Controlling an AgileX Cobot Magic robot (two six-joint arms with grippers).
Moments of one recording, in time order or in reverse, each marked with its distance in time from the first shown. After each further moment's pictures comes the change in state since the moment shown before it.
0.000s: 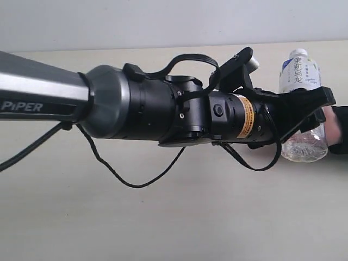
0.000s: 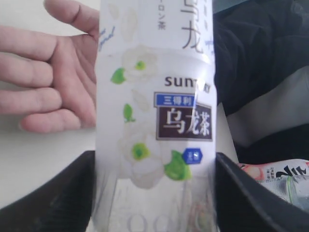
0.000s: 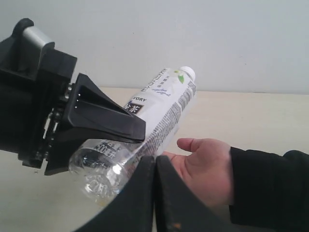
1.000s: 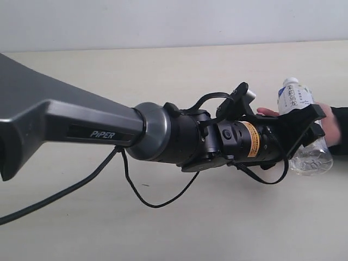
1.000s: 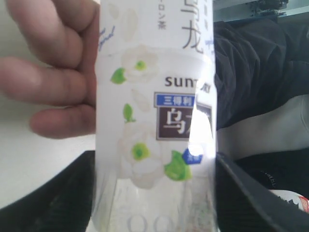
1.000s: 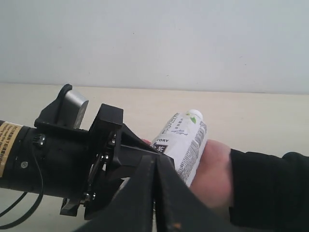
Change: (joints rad) left arm 0.000 0.203 -0.070 -0.230 -0.162 0.016; right arm 0.000 0.000 0.000 0.000 -0.001 0.000
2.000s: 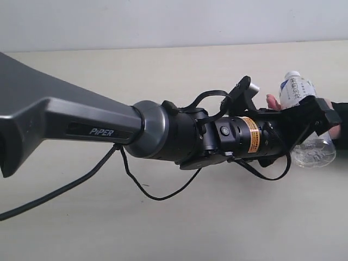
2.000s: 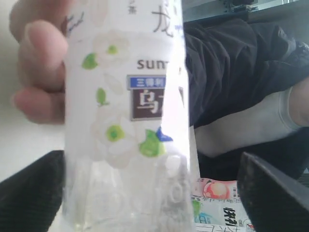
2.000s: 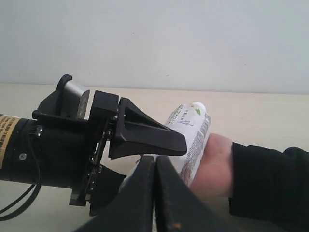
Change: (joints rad) left arm 0.011 0.002 -0.002 -0.004 -0.103 0.046; right arm 0.000 0.000 0.000 0.000 0.000 0.000
